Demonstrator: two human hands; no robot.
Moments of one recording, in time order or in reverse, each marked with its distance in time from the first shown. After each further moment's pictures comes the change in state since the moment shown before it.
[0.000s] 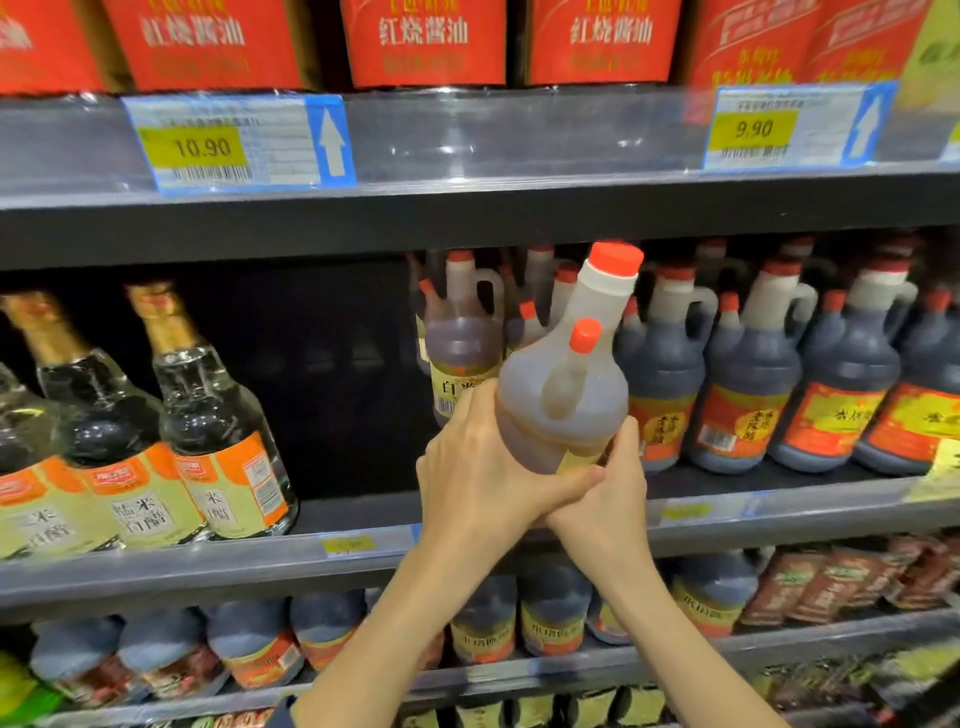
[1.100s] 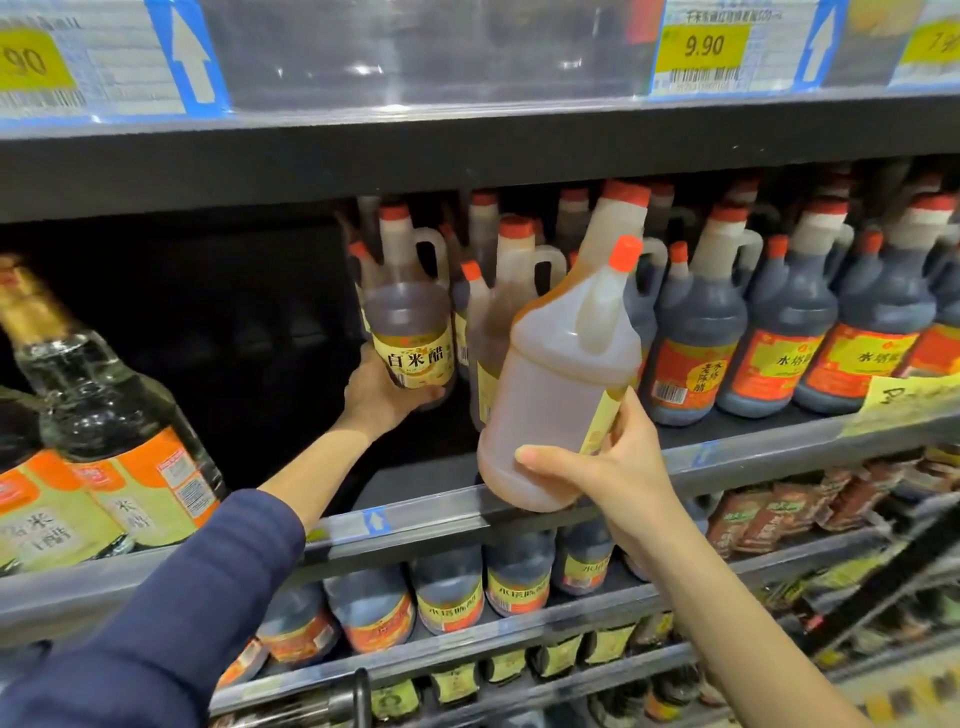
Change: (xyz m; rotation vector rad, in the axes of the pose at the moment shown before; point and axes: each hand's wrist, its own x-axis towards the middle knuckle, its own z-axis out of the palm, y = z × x) left_hand 0.110 -0.131 0.059 -0.121 -0.199 -0.323; right_hand 0.007 0.001 -0.045 0.053 -0.040 0.344
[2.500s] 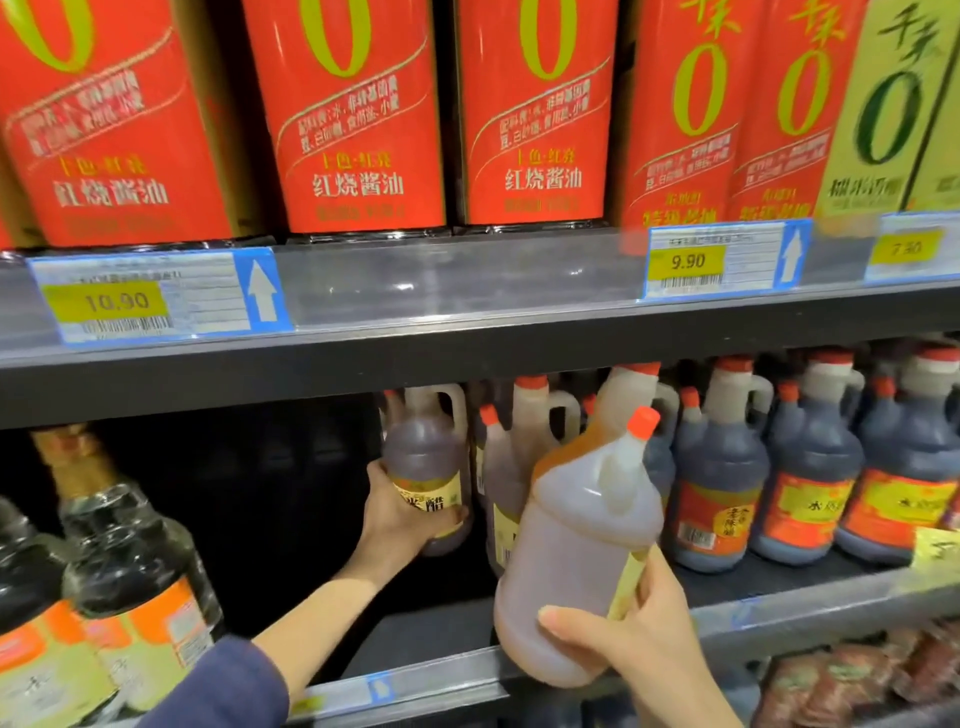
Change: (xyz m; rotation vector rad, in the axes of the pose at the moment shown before) left_hand -0.008 0.016 0.002 -0.317 0.110 0.086; right_hand 0.015 0.003 -0.001 0.100 -0.016 0.004
